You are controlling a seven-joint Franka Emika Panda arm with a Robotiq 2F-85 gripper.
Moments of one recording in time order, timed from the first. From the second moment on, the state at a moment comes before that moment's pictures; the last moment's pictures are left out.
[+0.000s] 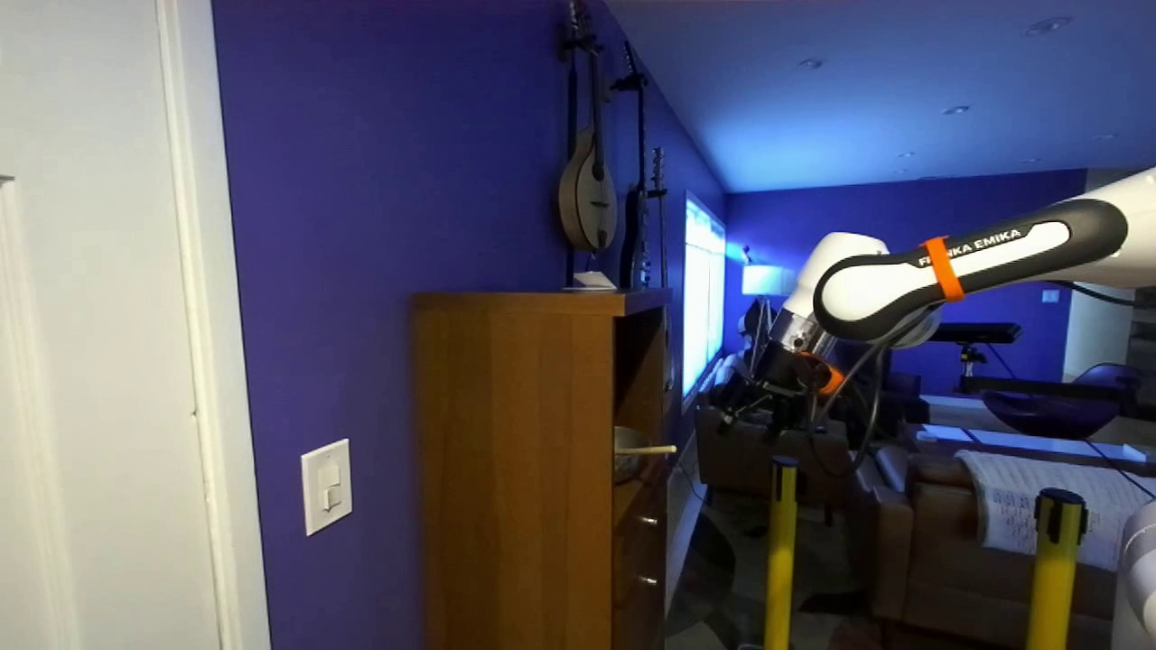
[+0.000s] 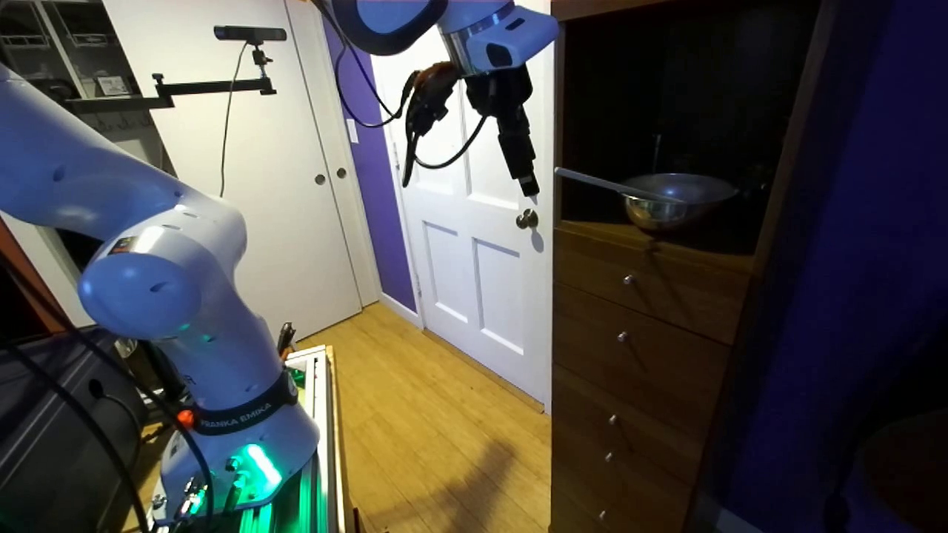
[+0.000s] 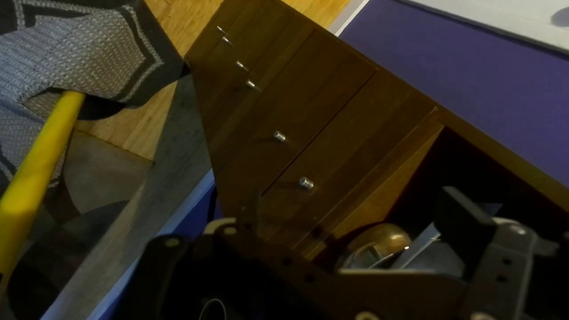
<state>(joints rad) -0.05 -0.61 -0.03 -2.56 0.20 2.34 0.30</state>
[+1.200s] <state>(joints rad) -0.04 -0.22 -0.10 -2.31 0.49 2.50 0.24</state>
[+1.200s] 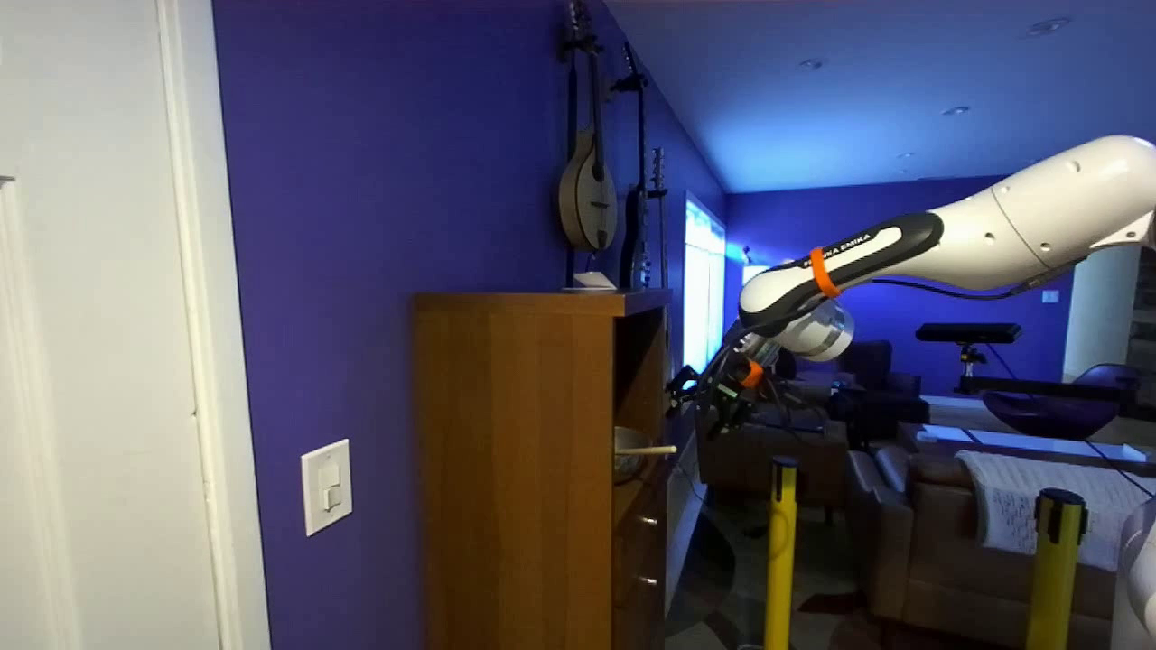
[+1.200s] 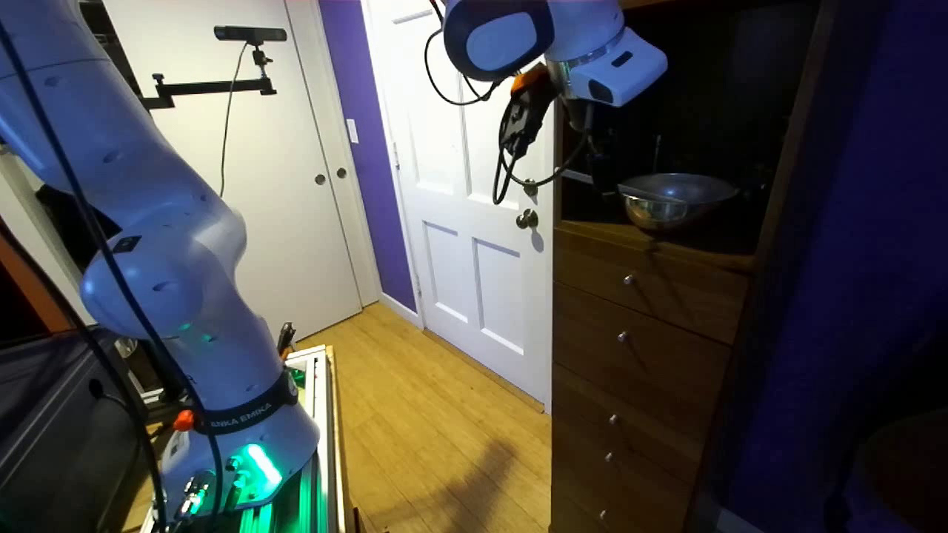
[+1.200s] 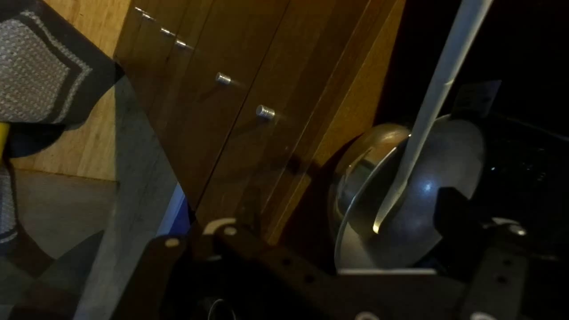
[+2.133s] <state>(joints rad) -0.04 0.04 -0.11 -2.13 0.74 2.51 0.14</state>
